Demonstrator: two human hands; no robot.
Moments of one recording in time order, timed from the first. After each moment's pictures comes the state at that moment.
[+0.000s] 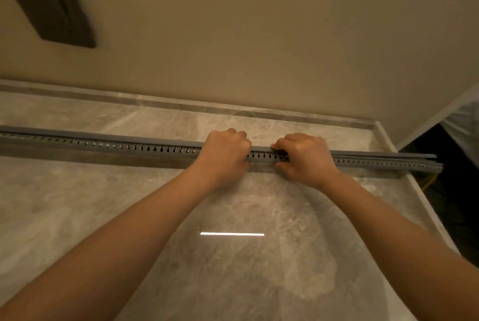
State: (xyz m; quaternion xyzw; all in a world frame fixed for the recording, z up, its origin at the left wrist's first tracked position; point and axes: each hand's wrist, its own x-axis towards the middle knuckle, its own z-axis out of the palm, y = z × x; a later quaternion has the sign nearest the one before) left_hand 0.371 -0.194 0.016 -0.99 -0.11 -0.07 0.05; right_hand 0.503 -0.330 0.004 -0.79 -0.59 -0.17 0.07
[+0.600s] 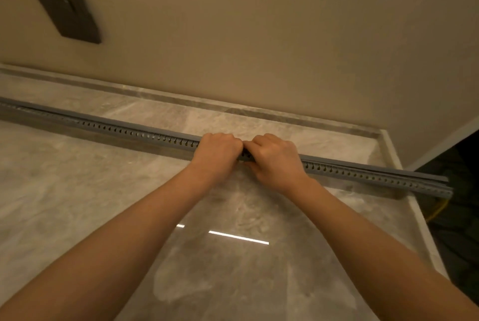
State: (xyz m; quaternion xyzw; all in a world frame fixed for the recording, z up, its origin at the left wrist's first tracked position) left_hand 0.406 -0.251 0.015 -0.97 -0.24 -0.01 0.10; right_hand 0.514 -0.338 -0.012 -0.72 -0.66 -0.20 0.14
